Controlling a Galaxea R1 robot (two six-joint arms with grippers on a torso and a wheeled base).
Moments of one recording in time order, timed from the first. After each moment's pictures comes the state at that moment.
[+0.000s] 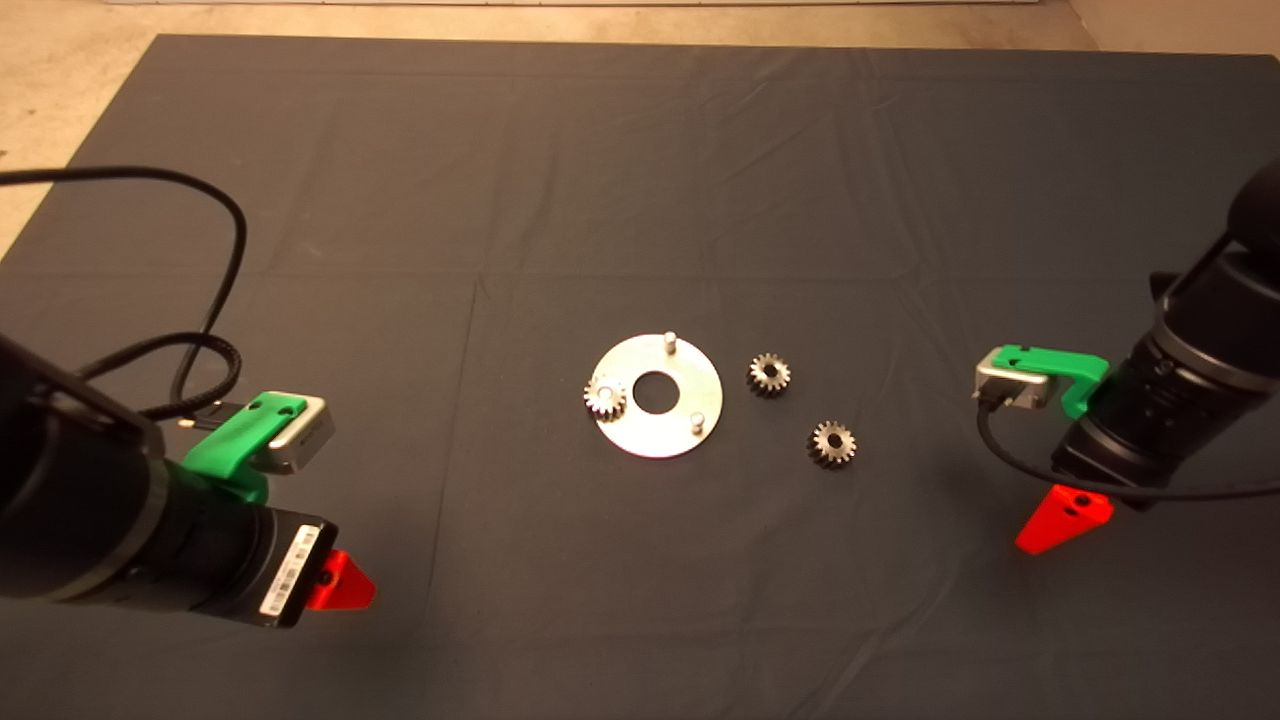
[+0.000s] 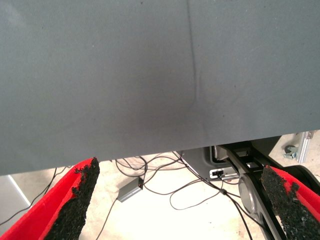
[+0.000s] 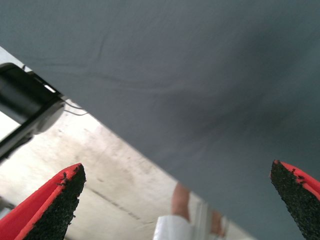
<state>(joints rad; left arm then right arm) -0.54 2.04 -0.37 0.14 1.53 -1.52 0.47 2.13 -0.80 0.17 -1.52 0.63</state>
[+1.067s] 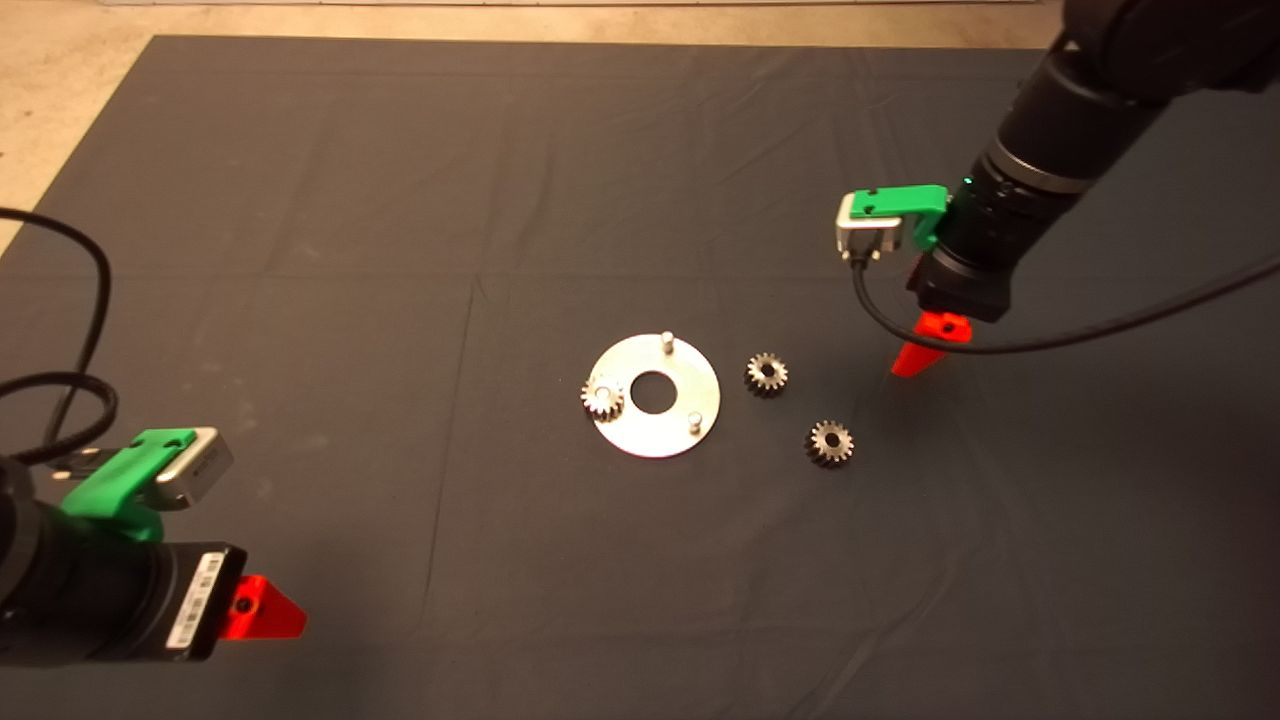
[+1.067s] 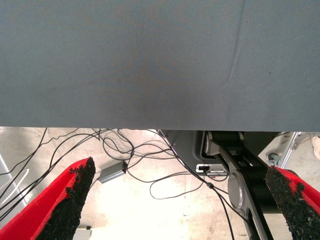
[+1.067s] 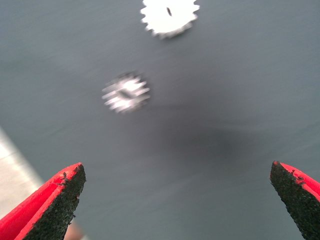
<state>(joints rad) -0.55 1.87 -0.34 0.09 1.52 -1.56 0.60 2.50 -1.15 0.03 -1.53 0.24</state>
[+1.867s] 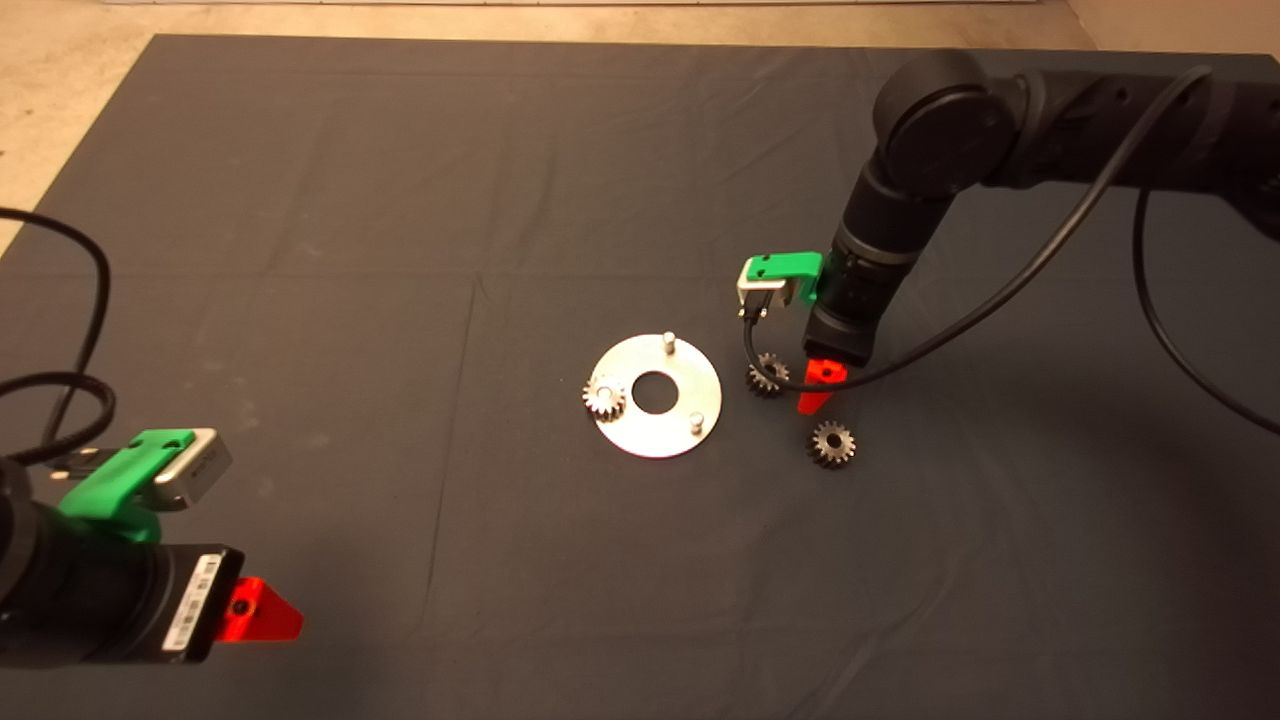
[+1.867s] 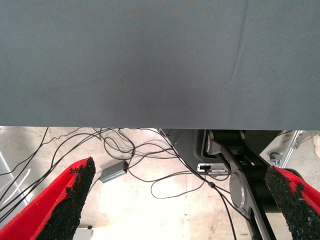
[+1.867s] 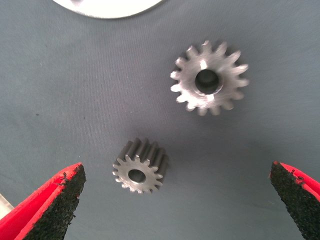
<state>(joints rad) -0.55 1.86 -0.34 0.09 1.53 -1.55 0.42 2.65 -1.30 -0.03 -1.53 0.24</state>
